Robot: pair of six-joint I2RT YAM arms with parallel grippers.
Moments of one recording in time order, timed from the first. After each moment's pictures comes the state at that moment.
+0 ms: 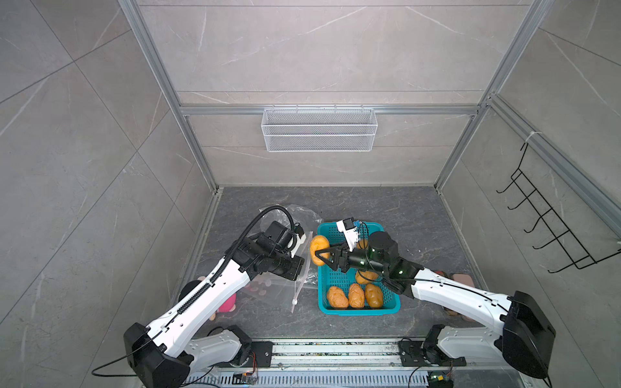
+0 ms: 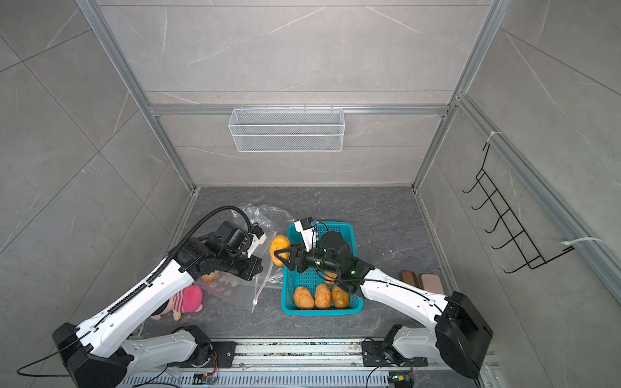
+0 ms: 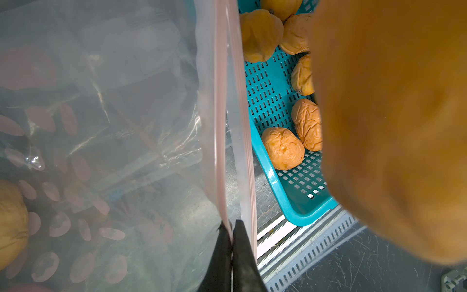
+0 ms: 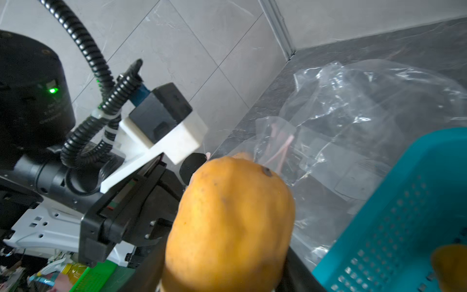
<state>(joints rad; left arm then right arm) -0.68 1.16 1.16 -1.08 0.20 -0.24 0.84 1.30 0.80 0.30 -0.39 0.61</state>
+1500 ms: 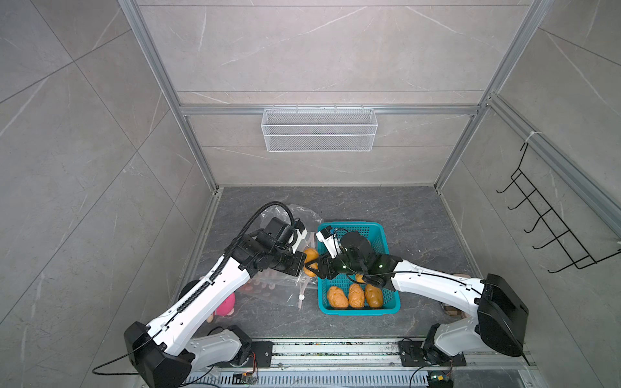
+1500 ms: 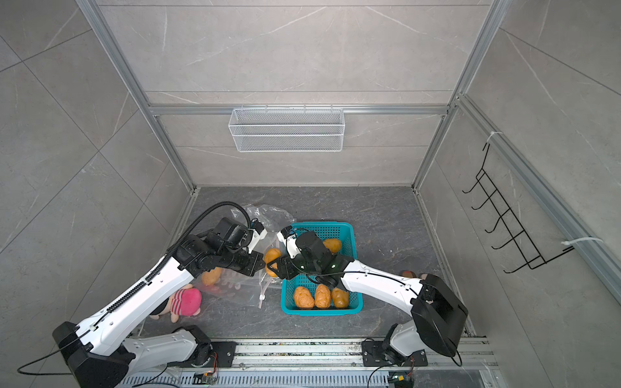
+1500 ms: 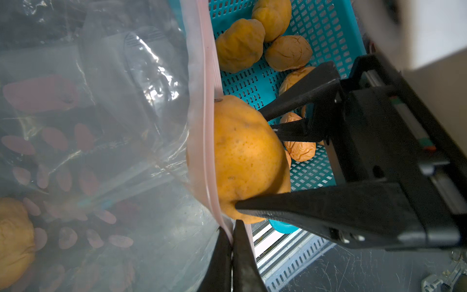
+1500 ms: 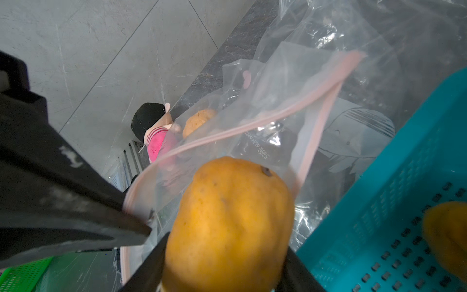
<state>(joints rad) -0.68 1.18 1.20 -1.06 0.22 -0.28 0.91 1.47 0.96 -0.02 -0.28 0.45</state>
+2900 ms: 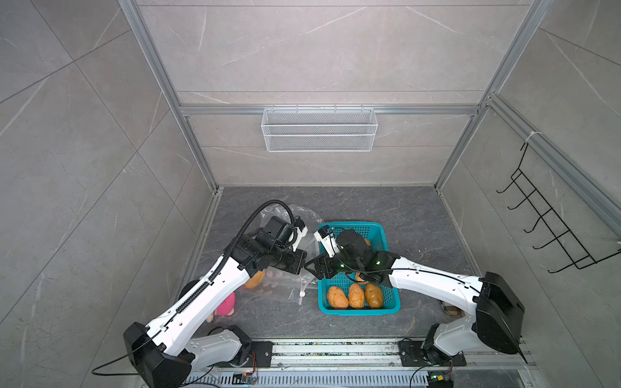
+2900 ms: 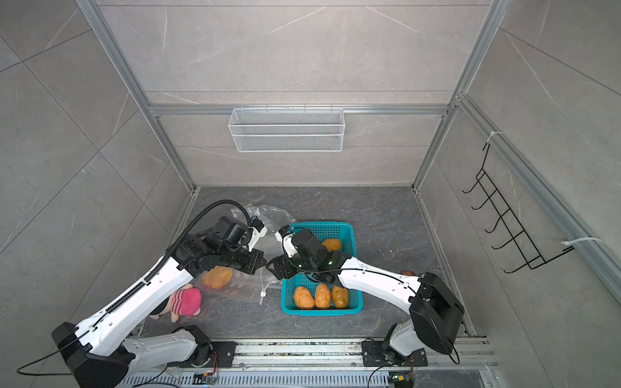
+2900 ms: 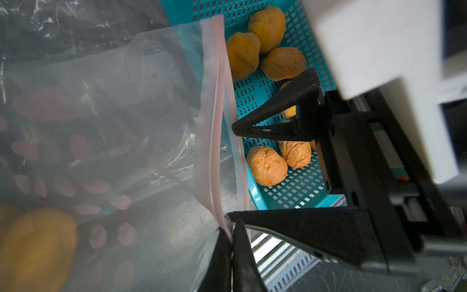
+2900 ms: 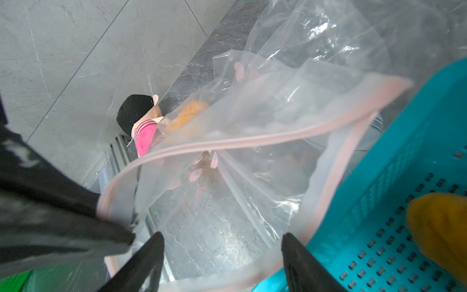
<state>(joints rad) -0.68 1.17 1.21 -1.03 0.22 -0.29 0.92 1.48 1.02 -0.13 -0.24 0.43</state>
